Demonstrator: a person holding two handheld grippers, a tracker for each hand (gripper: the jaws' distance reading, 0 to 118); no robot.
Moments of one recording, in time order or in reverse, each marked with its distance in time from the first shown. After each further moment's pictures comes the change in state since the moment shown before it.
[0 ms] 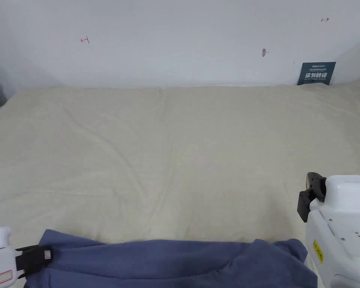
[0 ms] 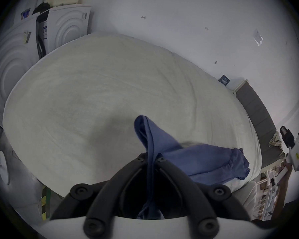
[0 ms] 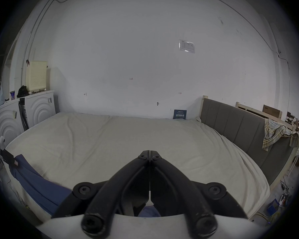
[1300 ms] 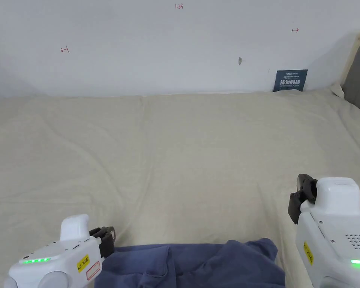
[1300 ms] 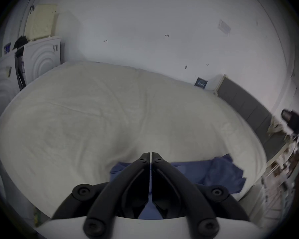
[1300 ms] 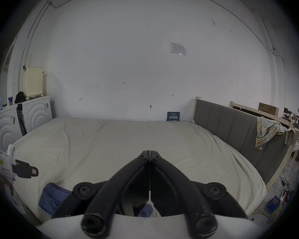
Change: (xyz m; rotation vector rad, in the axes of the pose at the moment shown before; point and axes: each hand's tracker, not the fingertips) left arm 0.164 -0.040 -0.061 0.228 0.026 -0.109; right arm 0.041 0.002 0.020 0.028 -0.030 -0.033
